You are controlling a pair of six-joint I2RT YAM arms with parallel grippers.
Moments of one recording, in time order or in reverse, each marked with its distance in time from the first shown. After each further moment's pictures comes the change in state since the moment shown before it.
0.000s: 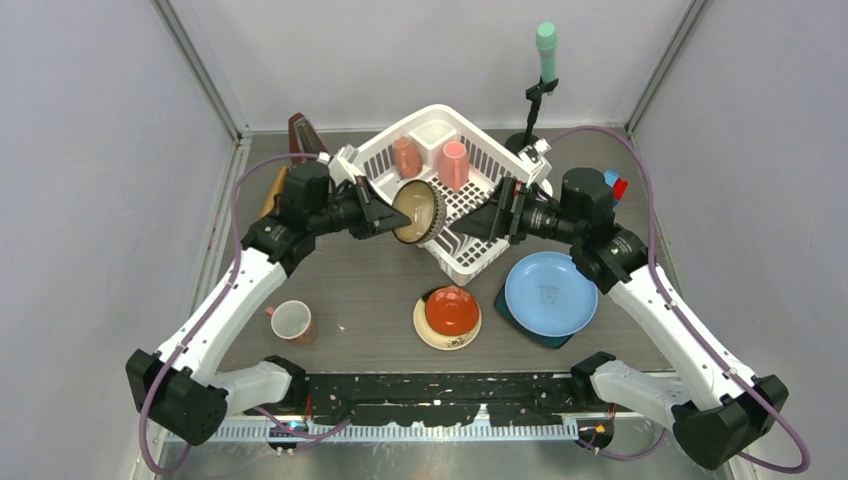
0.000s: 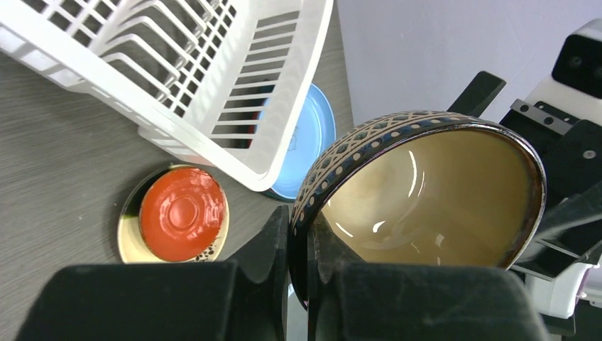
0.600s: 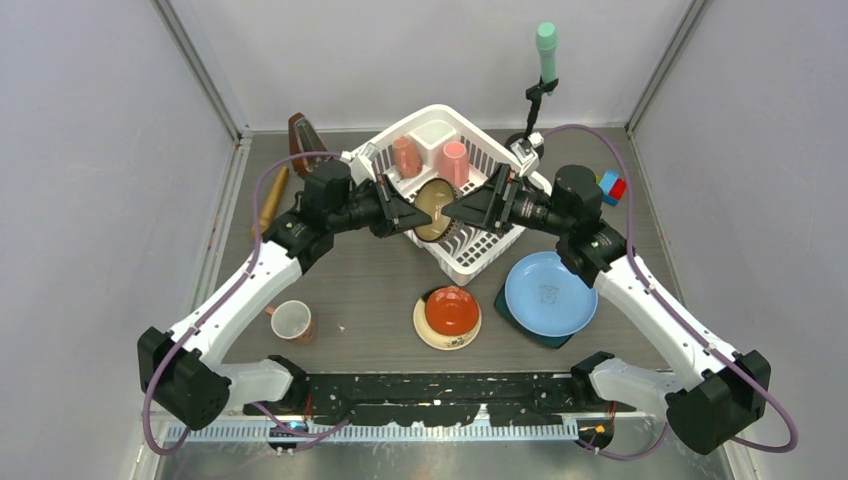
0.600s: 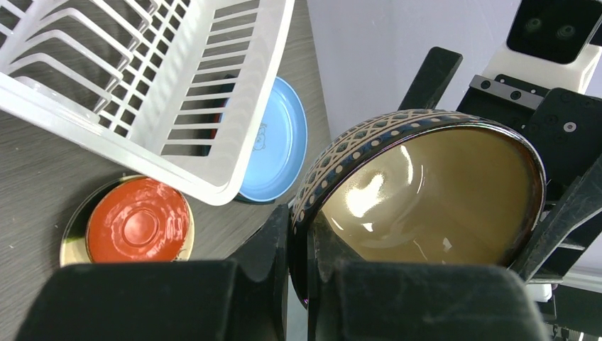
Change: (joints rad) left arm -0.099 0.082 0.001 0.146 0.000 -0.097; right arm 0.000 0.078 -0.073 0.343 -0.092 0.240
